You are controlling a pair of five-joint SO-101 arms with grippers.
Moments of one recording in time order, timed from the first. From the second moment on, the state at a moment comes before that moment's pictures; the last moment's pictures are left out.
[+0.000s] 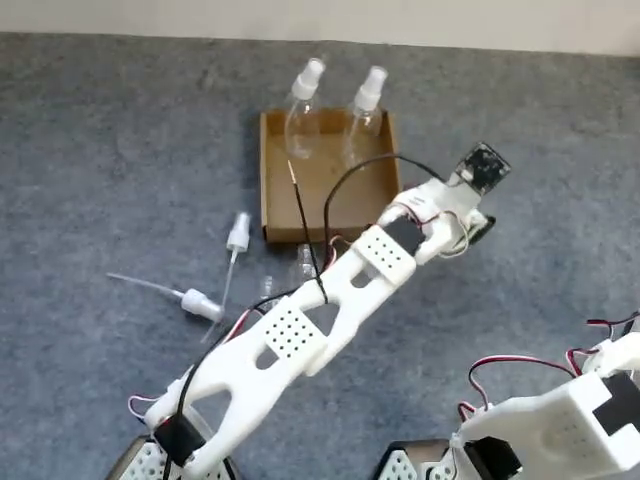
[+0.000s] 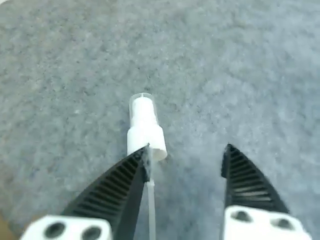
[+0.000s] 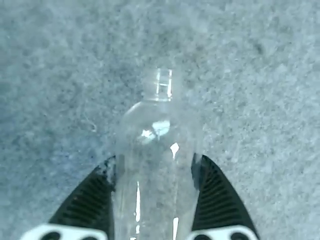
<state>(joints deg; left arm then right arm) 39.7 84.8 -81.3 38.6 2.3 57.5 10.8 13.1 47.4 34.0</state>
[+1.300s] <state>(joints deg) 42.9 75.5 -92.3 91.7 -3.2 58.6 10.8 13.1 47.4 36.9</state>
